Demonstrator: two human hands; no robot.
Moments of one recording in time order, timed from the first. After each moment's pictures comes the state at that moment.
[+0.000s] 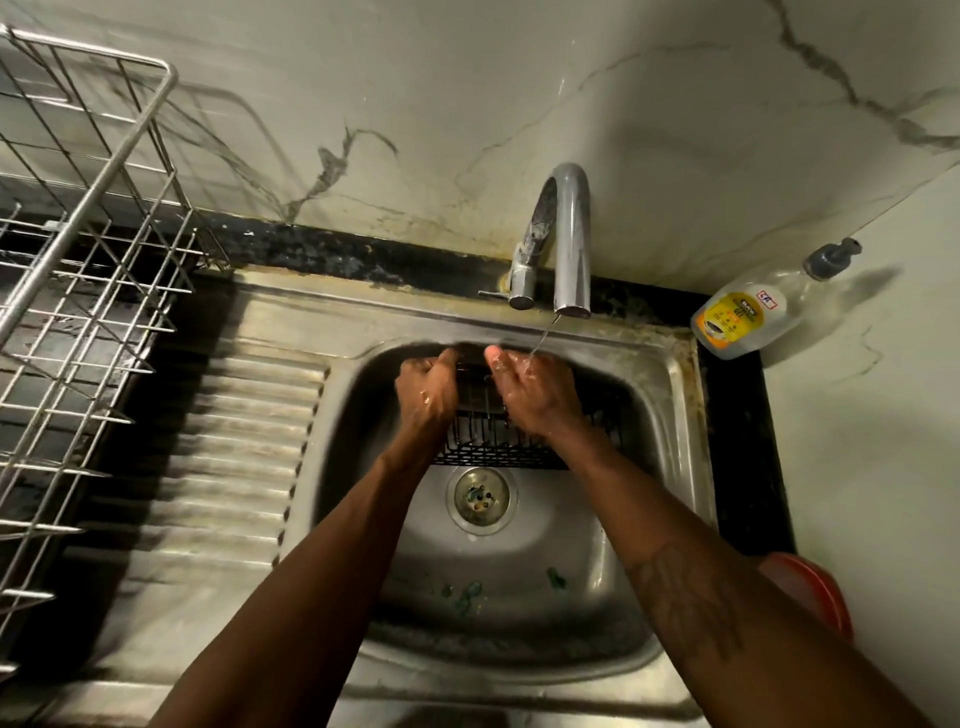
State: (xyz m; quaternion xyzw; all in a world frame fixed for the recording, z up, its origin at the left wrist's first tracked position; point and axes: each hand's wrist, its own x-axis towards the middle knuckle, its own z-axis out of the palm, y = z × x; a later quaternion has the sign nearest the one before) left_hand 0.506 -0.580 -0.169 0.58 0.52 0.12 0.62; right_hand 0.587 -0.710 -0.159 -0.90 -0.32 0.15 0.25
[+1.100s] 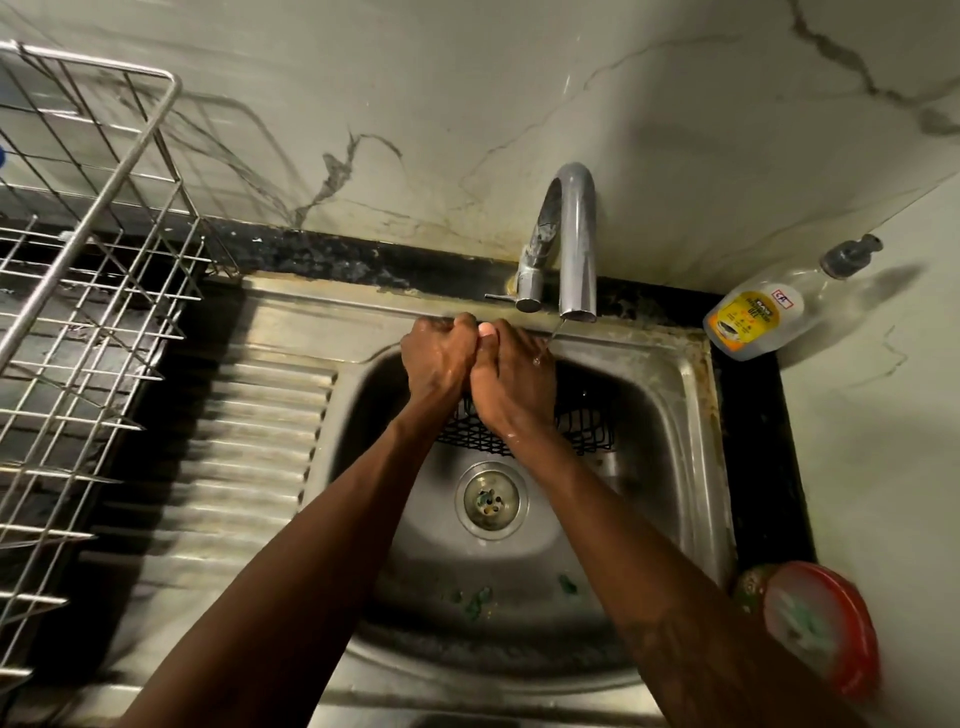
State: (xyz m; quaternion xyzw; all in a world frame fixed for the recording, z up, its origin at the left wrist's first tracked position) left_hand 0.531 -0.570 -0.120 0.68 0.48 0.13 0.54; right_hand 0.561 -0.661 -0.139 -0.92 -0.25 0.05 0.29
